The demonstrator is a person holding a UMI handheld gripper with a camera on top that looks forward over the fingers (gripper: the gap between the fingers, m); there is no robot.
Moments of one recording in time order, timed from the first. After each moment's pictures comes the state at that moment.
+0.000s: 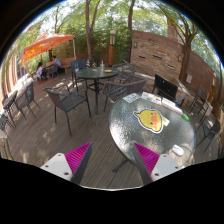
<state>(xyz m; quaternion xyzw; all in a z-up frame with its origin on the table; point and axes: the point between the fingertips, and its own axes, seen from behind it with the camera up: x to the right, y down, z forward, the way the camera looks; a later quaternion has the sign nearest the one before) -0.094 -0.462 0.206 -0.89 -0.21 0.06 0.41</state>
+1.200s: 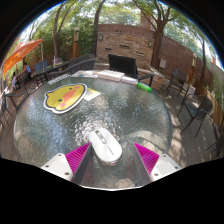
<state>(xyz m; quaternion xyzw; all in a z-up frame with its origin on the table) 0.308 -0.239 -0.012 -0.91 -0.09 -0.01 0.41</state>
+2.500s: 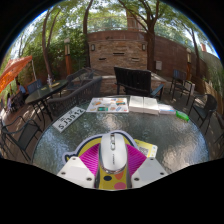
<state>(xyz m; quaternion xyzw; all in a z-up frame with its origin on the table) 0.070 -0.021 0.045 -0.89 -0.01 0.02 0.46</state>
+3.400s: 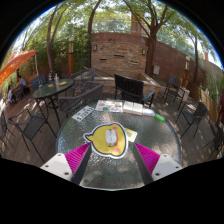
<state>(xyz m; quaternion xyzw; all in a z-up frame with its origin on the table) 0.064 -0.220 0.191 -0.89 -0.03 -0.02 0.45</state>
